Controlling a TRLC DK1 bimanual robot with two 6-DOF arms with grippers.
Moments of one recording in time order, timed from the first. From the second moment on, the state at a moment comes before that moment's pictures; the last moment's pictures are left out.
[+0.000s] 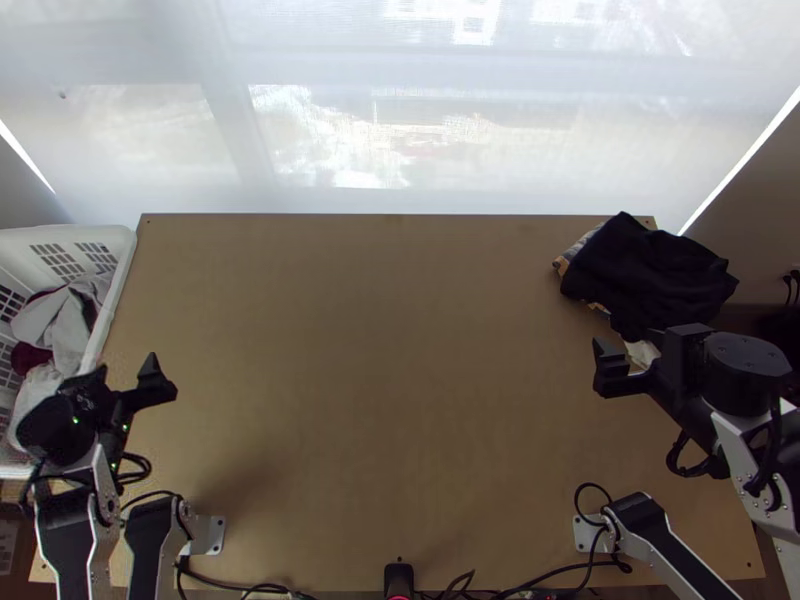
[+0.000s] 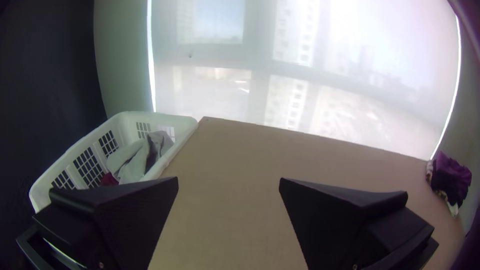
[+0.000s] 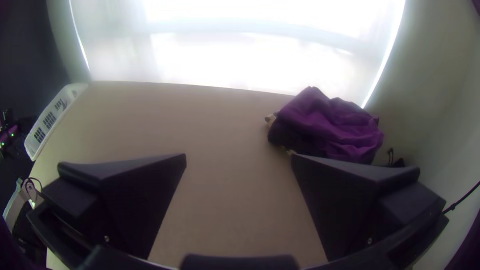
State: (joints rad) left arm 0.32 0.33 0.52 -0.48 0.03 -0.02; right arm 0.34 0.71 1.09 -0.92 0.15 0.10
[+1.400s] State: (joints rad) left arm 0.72 2.27 2.11 -0.94 -0.01 -0.14; right arm 0.29 0.70 1.01 -0.96 0.15 0.08
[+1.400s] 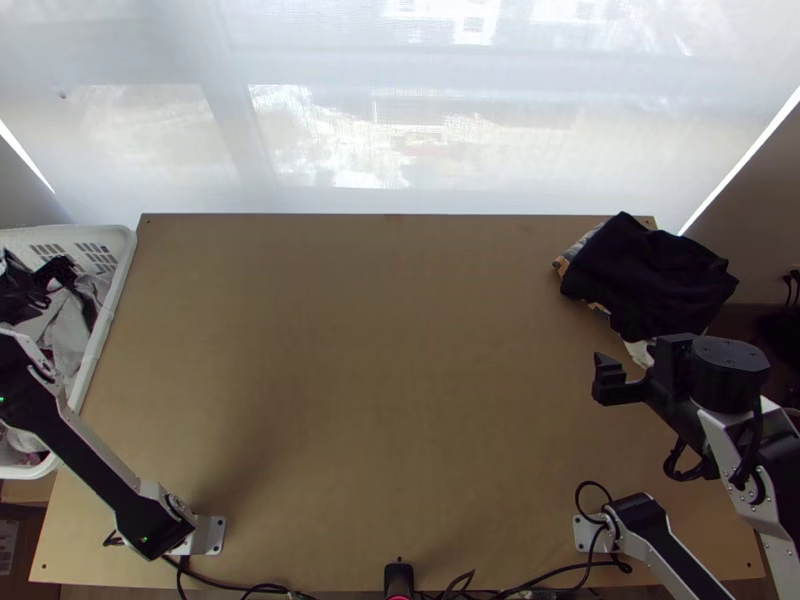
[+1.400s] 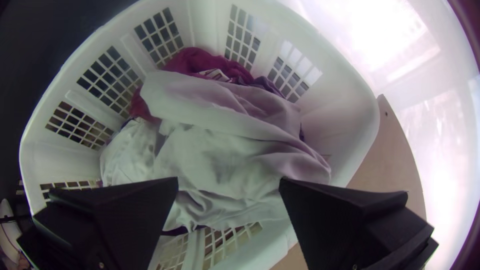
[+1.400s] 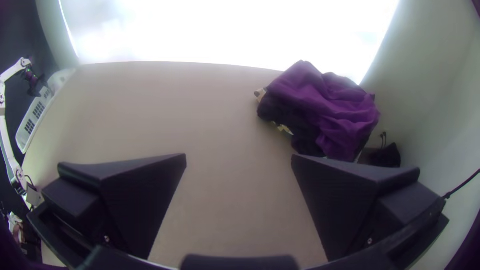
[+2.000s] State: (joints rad) left arm 0.65 2.45 2.21 -0.90 -0.08 -0.12; right arm 0.22 0.70 1.00 -0.98 0.13 0.07
